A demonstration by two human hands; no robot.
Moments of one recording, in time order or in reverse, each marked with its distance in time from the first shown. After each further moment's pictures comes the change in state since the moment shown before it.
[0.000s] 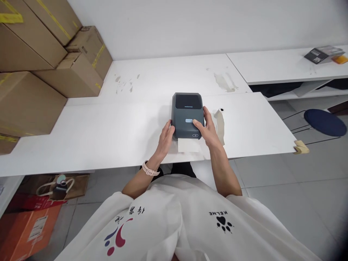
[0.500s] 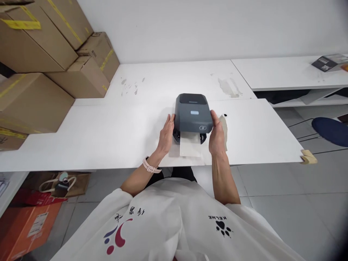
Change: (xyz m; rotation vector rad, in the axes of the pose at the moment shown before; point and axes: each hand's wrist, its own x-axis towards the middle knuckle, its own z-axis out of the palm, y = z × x) left_hand 0.015 0.030 -0.002 -0.017 0.005 0.203; right_hand 0.000 0.008 -0.005 0.114 0.119 -0.197
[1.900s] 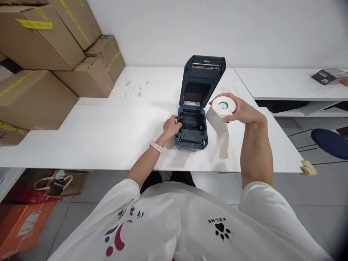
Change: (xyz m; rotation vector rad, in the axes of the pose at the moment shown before) left_hand 0.091 -0.035 0.008 0.670 -0.053 -0.231; right_hand 0.137 -0.066 -0.083 -0.277 -0.684 -0.079
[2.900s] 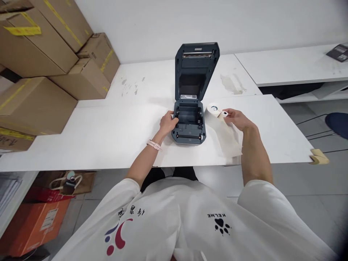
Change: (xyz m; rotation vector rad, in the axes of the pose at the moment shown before) left_hand 0.004 -0.005 0.003 -0.084 0.032 -0.005; right_hand -0.053 0.134 0.016 0.399 0.274 0.450
